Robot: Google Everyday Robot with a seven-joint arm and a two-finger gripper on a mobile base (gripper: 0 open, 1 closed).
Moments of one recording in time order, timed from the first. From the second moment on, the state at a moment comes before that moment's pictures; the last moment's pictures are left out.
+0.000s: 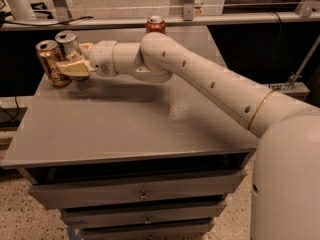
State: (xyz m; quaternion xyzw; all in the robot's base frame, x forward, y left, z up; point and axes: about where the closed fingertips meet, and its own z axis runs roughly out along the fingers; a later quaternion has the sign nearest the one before) arm 0.659 0.242 0.904 -0.50 0.53 0.41 0.55
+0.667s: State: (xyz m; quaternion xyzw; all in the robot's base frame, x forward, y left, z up) arm 0.661 0.237 0.896 -0.50 0.54 0.41 0.54
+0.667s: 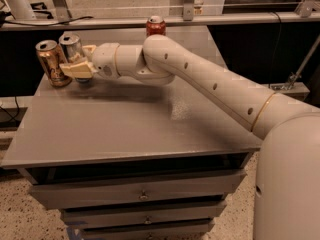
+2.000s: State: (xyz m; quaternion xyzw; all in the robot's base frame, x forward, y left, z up) arm 0.652 0.235 0.869 -0.48 0.56 0.44 0.51
